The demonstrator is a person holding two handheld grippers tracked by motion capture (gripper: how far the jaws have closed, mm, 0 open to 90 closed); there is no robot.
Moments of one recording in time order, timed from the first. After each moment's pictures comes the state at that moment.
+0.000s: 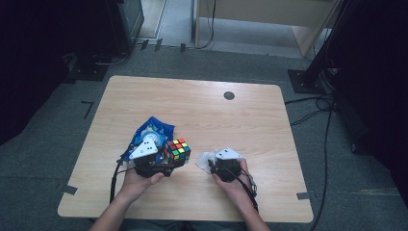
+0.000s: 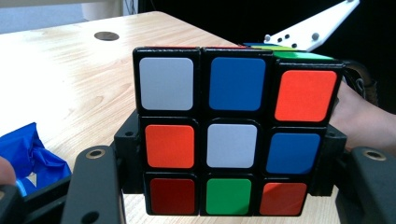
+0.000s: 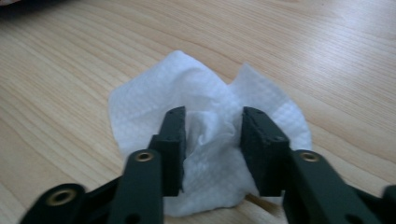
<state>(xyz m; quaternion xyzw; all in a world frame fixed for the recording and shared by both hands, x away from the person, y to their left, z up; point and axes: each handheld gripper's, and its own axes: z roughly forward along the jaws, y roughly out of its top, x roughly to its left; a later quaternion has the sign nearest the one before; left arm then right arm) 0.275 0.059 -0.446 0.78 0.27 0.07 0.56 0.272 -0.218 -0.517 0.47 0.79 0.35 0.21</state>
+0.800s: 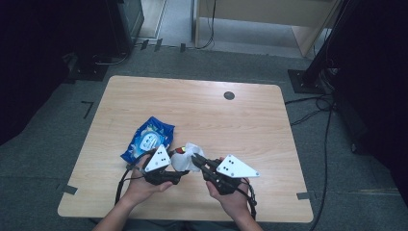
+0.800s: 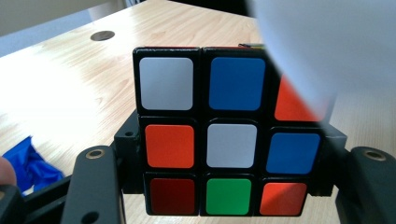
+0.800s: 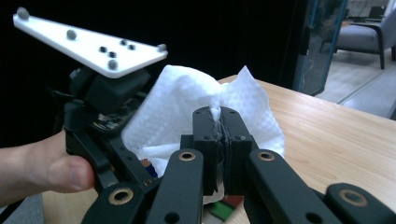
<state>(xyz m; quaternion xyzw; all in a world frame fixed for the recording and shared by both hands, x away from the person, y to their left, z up) 0.256 0.031 -0.454 0.83 0.21 0.14 0.50 0.207 -0.195 -0.415 0.30 0.71 0.61 0.20</state>
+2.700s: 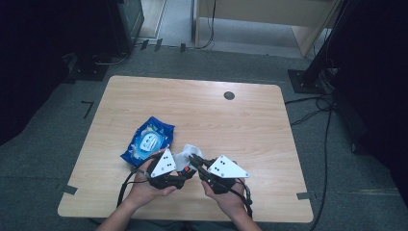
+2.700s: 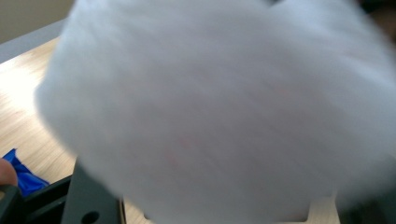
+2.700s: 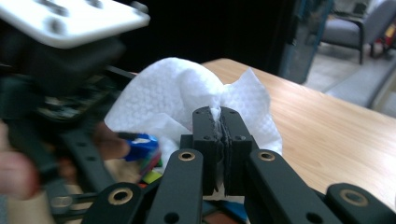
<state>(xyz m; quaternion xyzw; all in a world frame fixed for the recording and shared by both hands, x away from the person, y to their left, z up) 0.248 0.022 -0.453 0.83 0.19 0.14 0.50 0.213 -0.184 -0.428 0.30 0.73 0.57 0.23</state>
